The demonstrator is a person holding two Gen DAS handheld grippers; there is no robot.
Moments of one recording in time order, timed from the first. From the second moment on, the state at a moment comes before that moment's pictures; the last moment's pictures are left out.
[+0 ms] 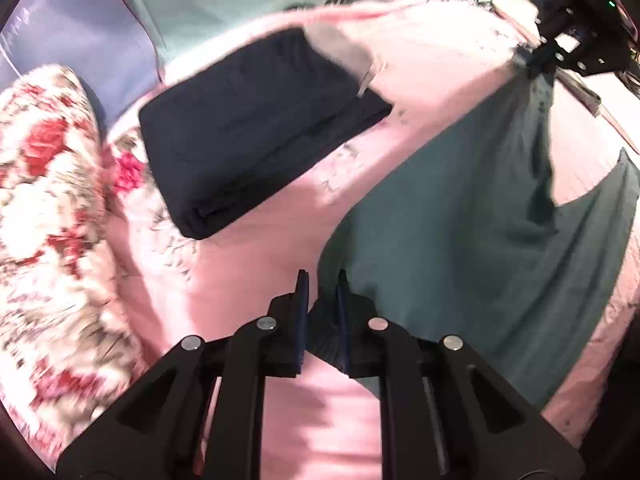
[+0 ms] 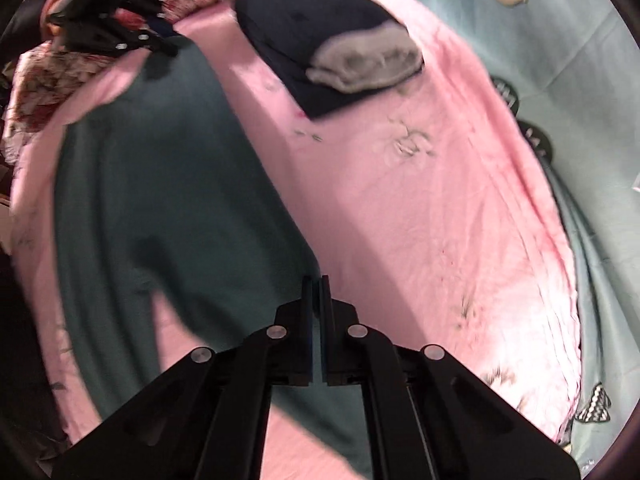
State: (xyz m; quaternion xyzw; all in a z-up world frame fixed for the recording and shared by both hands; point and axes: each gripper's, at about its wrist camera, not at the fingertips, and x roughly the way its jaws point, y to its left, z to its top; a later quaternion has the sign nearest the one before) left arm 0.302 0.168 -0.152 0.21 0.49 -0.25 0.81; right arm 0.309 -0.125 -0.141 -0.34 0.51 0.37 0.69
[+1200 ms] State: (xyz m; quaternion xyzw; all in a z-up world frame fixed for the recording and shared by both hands) left arm 0.142 0.226 -0.125 0.02 0.44 -0.10 0.89; right arm 0.169 -0.054 -0.100 -0.16 0.43 0.40 0.79
